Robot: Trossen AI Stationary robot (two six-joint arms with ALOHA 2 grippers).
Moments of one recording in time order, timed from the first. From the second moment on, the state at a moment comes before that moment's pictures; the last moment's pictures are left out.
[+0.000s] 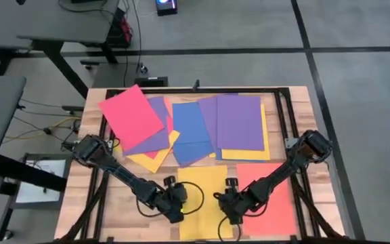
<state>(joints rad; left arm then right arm) -0.59 1.94 1.11 -0.23 -0.41 -0.73 0.65 1.90 1.10 -0.36 0.26 0.55</state>
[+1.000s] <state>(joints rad) -0.59 1.89 1.10 -0.24 -0.42 -0.70 0.64 1.86 1.10 -0.42 0.26 0.57</state>
